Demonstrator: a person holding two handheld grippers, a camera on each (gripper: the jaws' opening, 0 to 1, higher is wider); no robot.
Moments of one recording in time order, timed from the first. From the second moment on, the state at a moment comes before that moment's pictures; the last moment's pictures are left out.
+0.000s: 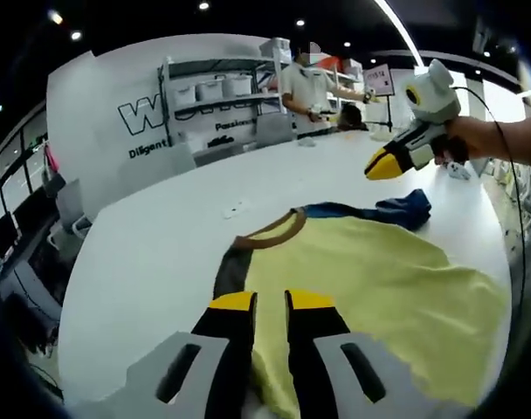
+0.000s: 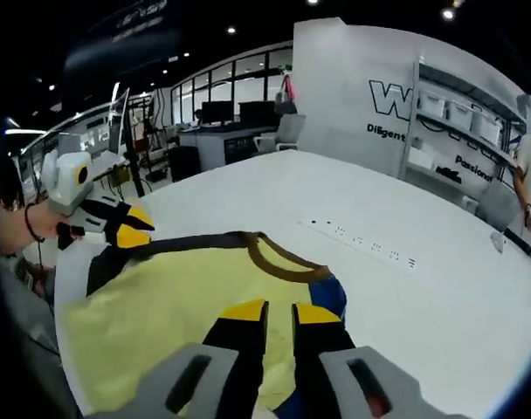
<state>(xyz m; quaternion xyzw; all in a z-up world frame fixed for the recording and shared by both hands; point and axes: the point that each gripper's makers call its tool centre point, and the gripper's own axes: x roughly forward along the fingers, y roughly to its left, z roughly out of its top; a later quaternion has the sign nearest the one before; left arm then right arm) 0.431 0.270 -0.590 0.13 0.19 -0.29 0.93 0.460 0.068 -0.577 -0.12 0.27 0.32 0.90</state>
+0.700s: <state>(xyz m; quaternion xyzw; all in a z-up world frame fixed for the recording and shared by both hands) 0.347 0.303 -0.588 0.09 0.21 -0.29 0.93 0.389 0.058 -0.583 -0.11 0.29 0.32 0.89</state>
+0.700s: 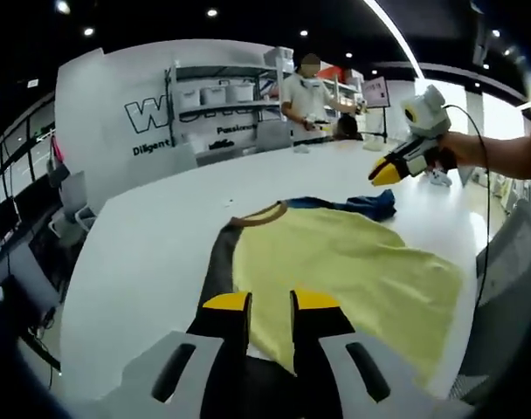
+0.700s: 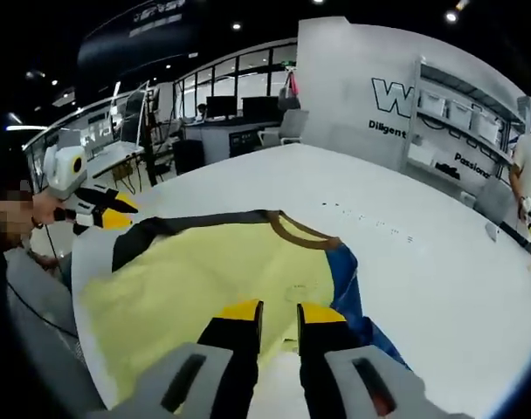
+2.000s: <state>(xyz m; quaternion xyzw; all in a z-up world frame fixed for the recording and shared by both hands) 0.233 0.306 -0.666 0.11 0.39 -0.31 0.86 0.243 0.046 -0.662 -0.06 0.45 0.28 0.85</state>
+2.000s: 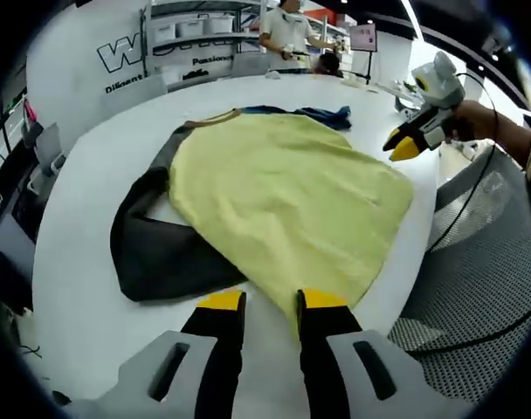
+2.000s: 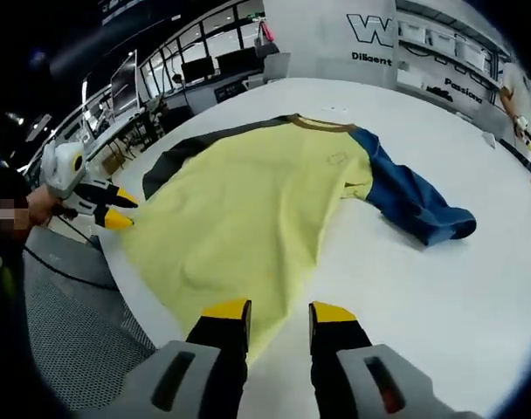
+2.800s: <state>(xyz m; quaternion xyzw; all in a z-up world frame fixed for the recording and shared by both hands) 0.218 0.303 -0.676 0.11 0.43 -0.31 0.84 0.222 0.049 -0.673 -0.01 0.48 0.26 0.84</state>
